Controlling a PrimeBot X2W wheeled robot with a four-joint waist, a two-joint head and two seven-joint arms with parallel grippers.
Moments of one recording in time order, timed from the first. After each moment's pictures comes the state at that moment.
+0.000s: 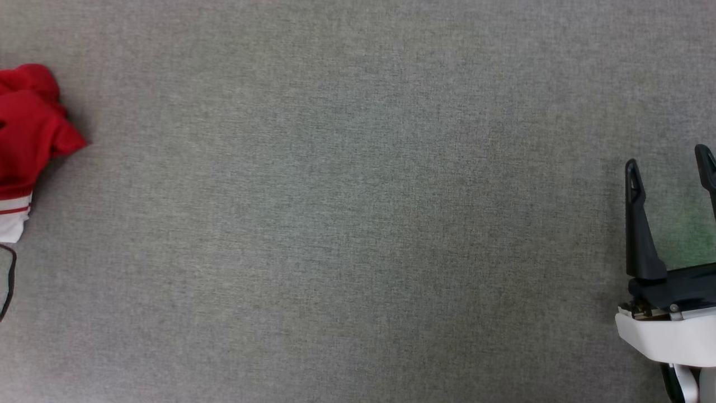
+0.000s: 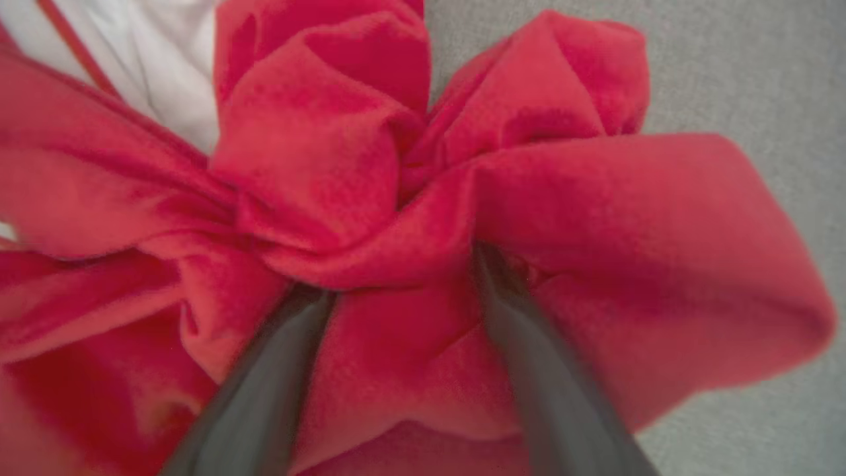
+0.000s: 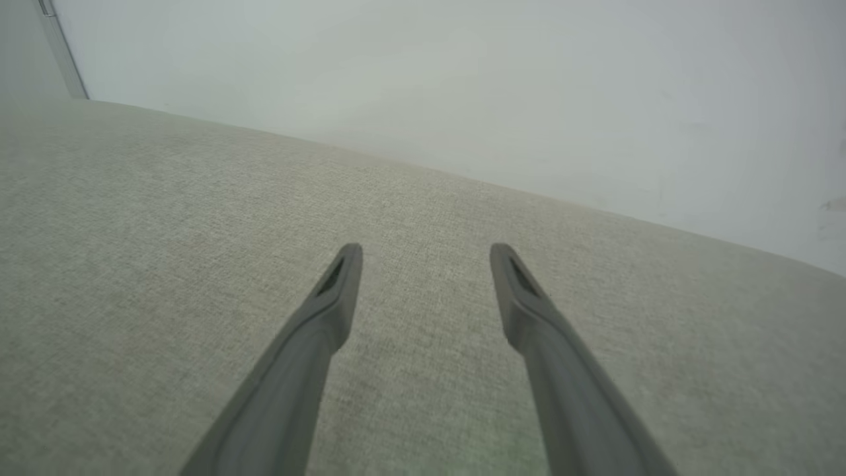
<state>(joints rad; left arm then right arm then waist) -0.76 0.80 -0.14 0.61 -1.03 -0.13 0.75 -0.08 -0.14 -0.07 -0.28 -0.10 0.13 -0.26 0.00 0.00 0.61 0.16</state>
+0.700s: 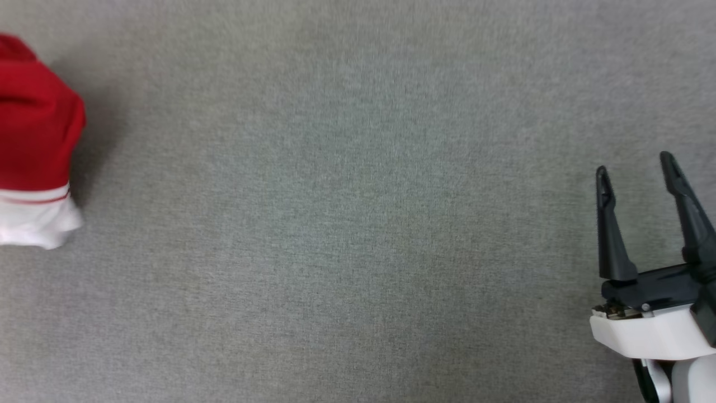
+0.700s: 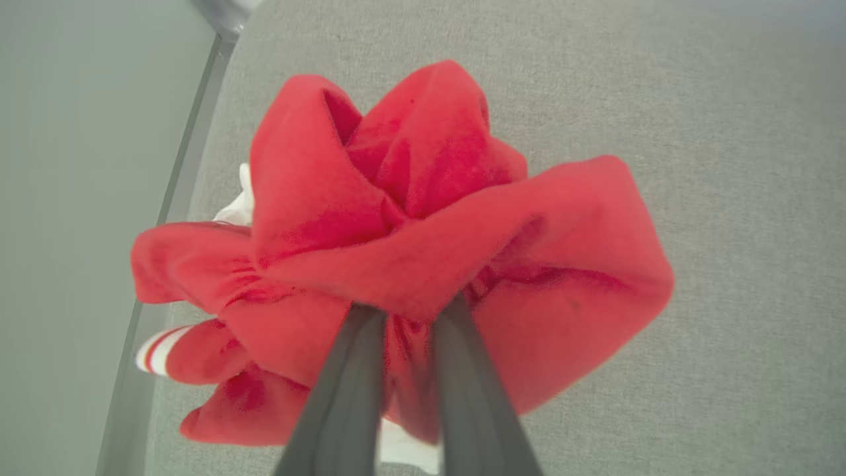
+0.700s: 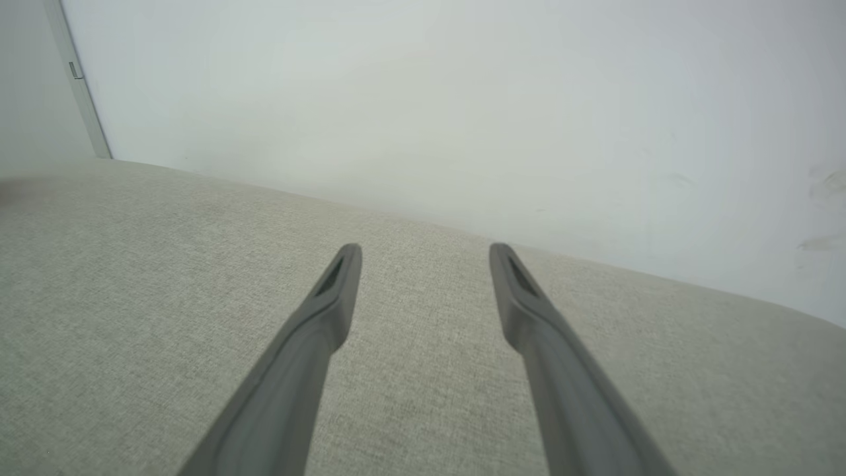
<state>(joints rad) -0.83 0.90 -0.30 0.52 -1.04 -0.13 0.64 -0.10 -0.11 -0.03 -0.23 -0.08 0.13 -0.26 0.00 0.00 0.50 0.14</state>
